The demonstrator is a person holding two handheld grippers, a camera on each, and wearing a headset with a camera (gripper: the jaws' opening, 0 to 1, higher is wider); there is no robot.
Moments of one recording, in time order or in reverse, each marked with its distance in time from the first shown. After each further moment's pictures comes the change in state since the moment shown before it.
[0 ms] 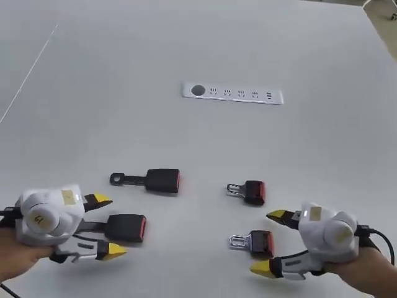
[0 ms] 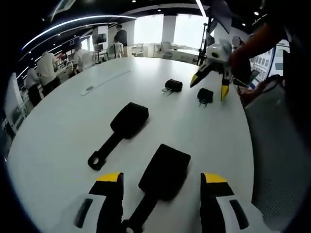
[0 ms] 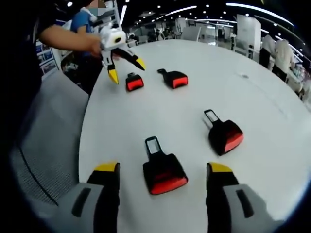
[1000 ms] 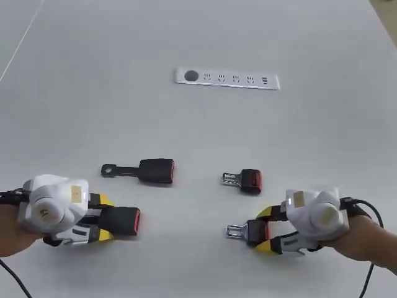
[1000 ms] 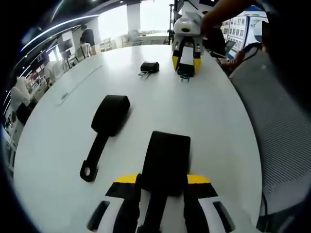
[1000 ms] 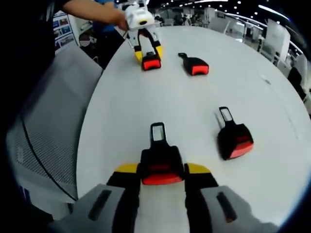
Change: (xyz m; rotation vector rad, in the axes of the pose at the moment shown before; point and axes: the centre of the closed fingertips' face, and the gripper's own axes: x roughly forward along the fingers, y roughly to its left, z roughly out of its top) left arm 0.015 -0.001 -0.020 0.228 0.131 -0.109; right arm 0.003 0.000 -0.016 -0.171 0.158 0.090
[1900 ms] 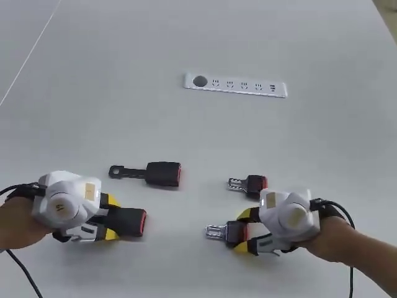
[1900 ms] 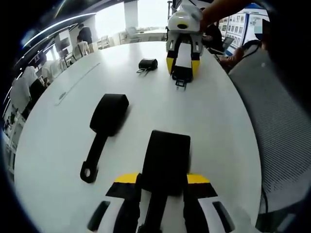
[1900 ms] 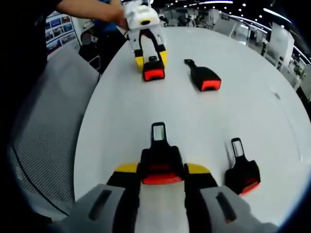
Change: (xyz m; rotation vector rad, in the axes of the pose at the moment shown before) left arm -0.003 0.005 -0.004 0.009 0.036 -0.011; right arm 0.033 0.001 0.050 -0.038 -0.004 0.014
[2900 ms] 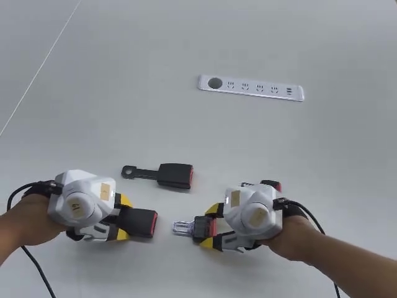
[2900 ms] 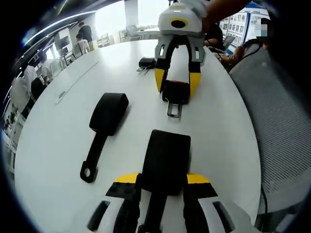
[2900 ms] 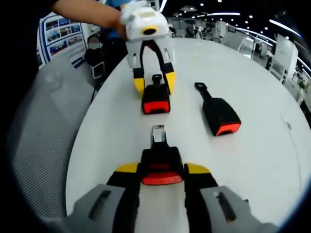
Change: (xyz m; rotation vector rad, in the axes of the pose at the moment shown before) left arm -0.007 -0.008 0.013 -0.003 0.021 0.001; right arm 0.049 0.000 0.076 -0.067 -0.104 0.015
